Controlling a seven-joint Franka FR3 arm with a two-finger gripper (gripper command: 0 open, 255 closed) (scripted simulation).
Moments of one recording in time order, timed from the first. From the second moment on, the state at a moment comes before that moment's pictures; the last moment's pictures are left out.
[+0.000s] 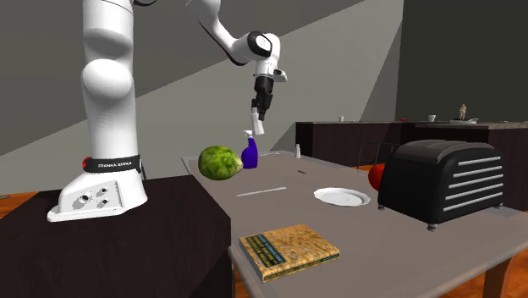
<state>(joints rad) 0.08 0.07 0.11 -2.01 -0.08 1.82 0.23</state>
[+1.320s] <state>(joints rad) 0.16 0.19 0.18 -2.05 -0.07 1.97 0.39</state>
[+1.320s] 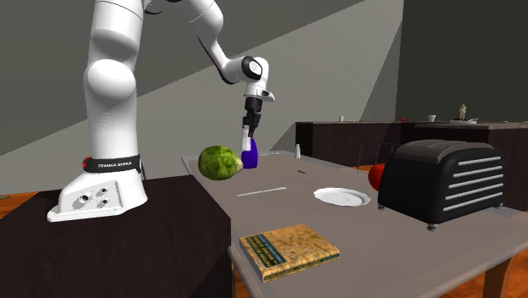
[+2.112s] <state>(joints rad) 0.17 0.29 0.17 -2.10 -0.09 2.11 0.41</state>
